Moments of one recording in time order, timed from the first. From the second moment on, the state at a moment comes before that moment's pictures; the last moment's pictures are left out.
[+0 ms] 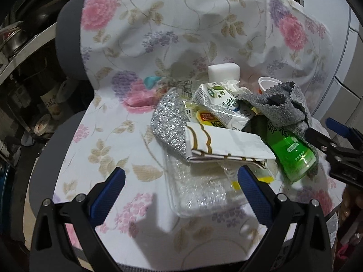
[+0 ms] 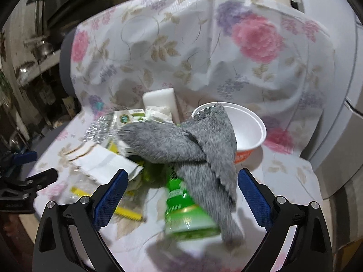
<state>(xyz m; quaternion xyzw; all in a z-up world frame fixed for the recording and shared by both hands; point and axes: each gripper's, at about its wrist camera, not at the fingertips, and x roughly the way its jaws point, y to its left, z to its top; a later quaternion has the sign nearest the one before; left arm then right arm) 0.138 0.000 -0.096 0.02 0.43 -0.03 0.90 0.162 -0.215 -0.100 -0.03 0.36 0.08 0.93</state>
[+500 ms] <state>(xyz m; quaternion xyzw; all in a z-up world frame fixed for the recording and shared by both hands) 0.151 0.003 -0.111 -0.01 0.45 -0.05 0.89 0.200 -0.214 -0.114 -0.07 0.36 0.08 0.93</state>
